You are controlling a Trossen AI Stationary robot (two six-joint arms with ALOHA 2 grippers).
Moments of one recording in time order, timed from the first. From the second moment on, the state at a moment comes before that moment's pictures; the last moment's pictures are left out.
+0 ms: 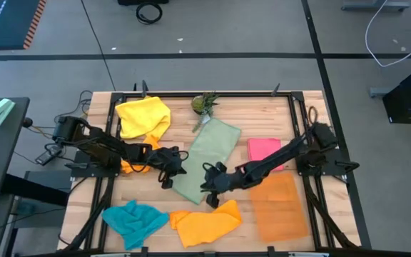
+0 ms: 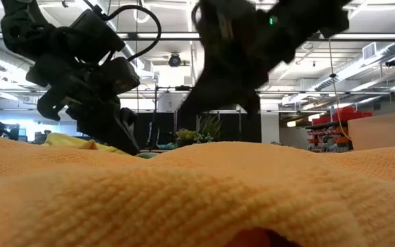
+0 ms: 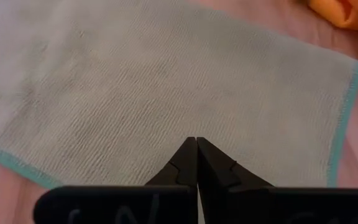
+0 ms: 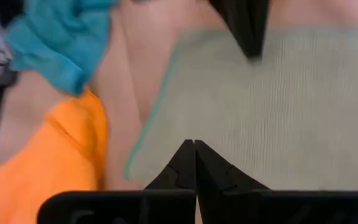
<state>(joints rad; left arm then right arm) -0.09 1.55 0.45 0.40 0.06 -0.03 0.32 1.91 1.09 0.10 0.28 0.64</state>
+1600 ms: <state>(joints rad) -0.20 1.53 0.45 0.53 -0.11 0.17 0.39 1.91 1.11 -0.44 0.31 1.07</state>
